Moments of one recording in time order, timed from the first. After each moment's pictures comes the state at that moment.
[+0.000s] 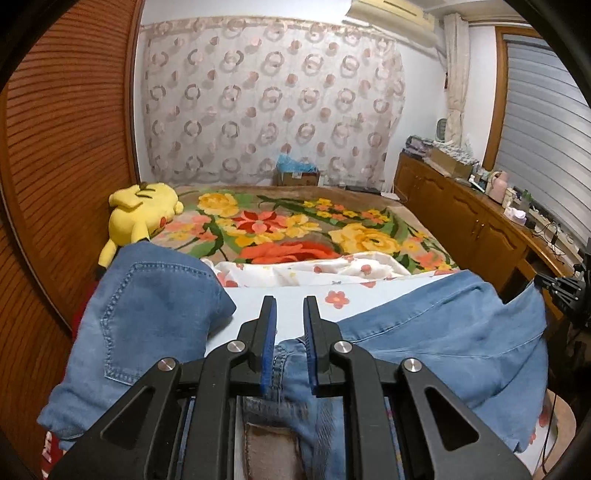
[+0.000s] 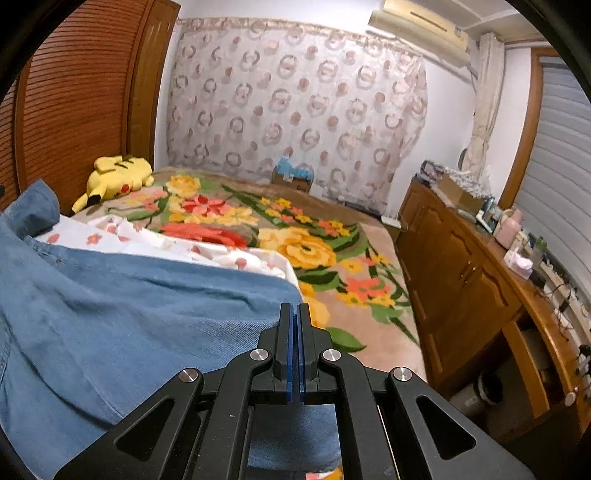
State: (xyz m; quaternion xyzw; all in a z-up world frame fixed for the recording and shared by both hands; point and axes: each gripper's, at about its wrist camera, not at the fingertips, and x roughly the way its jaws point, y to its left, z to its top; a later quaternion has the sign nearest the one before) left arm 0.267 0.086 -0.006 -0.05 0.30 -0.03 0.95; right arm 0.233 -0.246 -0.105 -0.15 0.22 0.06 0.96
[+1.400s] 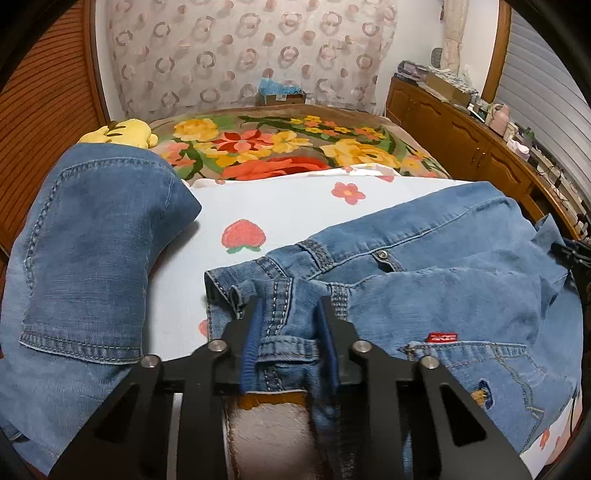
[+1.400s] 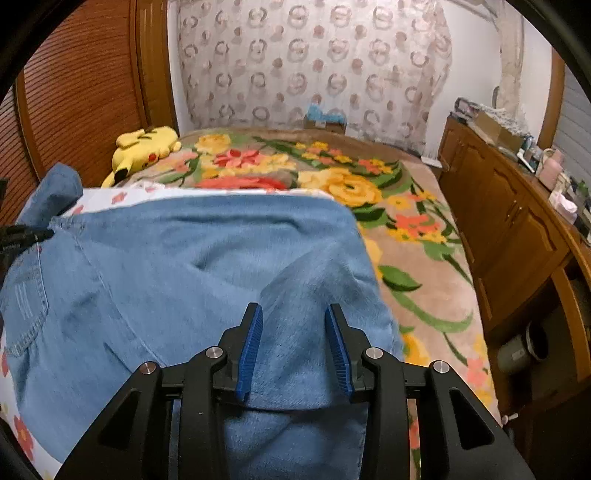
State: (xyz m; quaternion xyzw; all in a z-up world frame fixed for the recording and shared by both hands) left arm 0.299 0.074 -0.091 -0.01 0.43 -0.06 0.90; right arm 0.264 -0.261 -0.105 -0.09 0.34 0.13 0.93
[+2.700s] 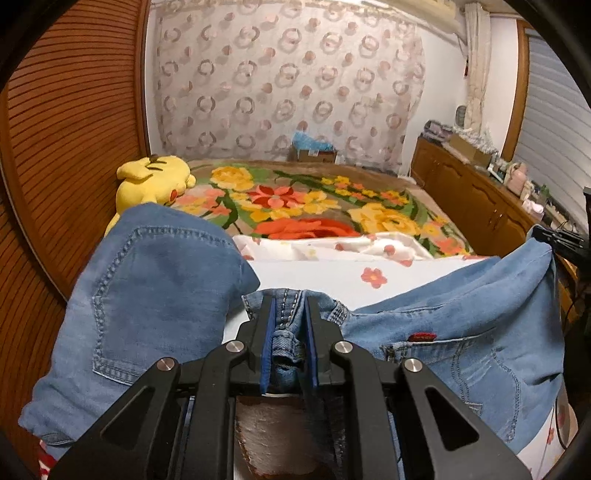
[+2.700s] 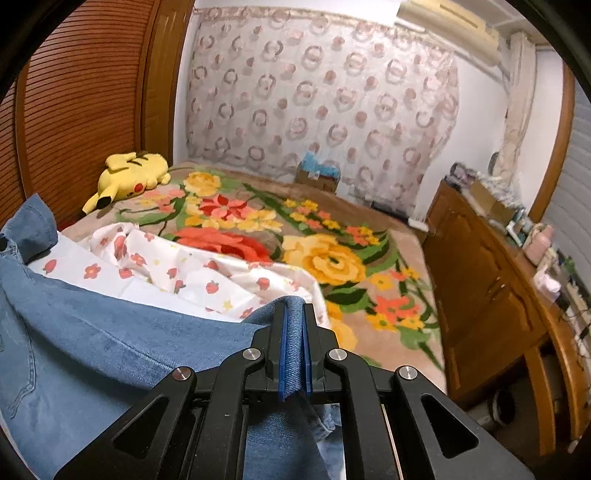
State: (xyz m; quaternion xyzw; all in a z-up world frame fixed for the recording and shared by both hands) left arm 0.296 0.104 -0.046 -0.05 0.35 0.00 0.94; right arm 0.341 -0.206 -0.052 -0.16 0.25 0.10 0.95
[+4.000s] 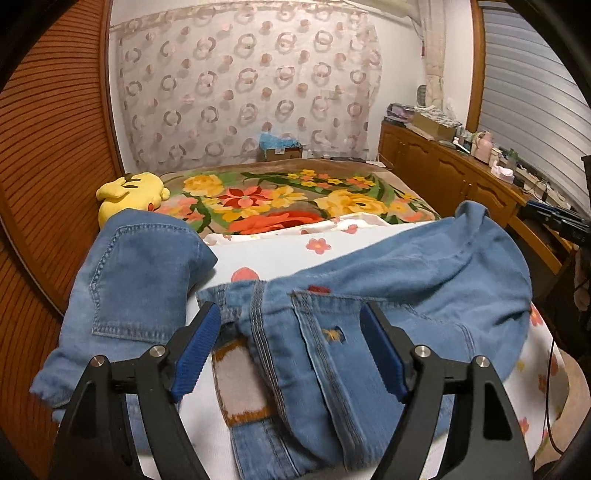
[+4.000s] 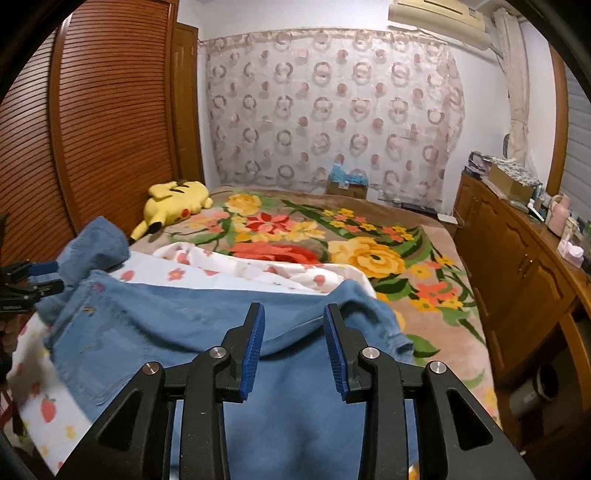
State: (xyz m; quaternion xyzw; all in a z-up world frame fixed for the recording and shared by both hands) left arm 0.221 0.061 -0.027 0.00 0.34 -0.06 0.94; right arm 0.228 -0.217 -0.049 -0.08 0.22 0.17 0.96
